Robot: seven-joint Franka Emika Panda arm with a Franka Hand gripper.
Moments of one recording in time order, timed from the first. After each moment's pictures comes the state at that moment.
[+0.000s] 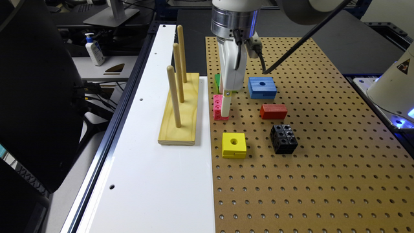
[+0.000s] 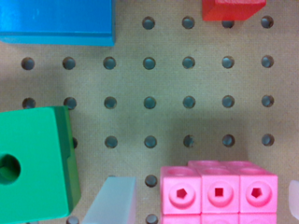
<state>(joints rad) 0.03 0.28 0.07 -2.36 0.02 2.66 0.85</state>
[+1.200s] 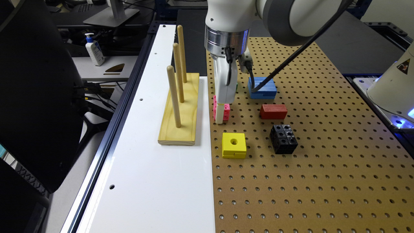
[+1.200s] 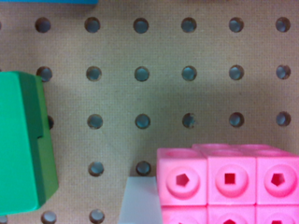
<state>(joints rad) 0.03 0.38 0.07 -2.32 0.02 2.72 0.86</state>
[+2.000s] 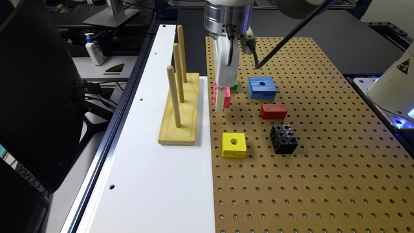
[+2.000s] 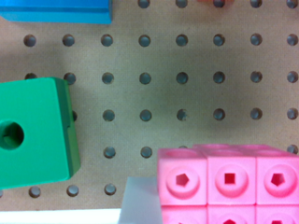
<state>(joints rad) 0.03 0.27 0.07 -2.32 0.02 2.62 0.86</state>
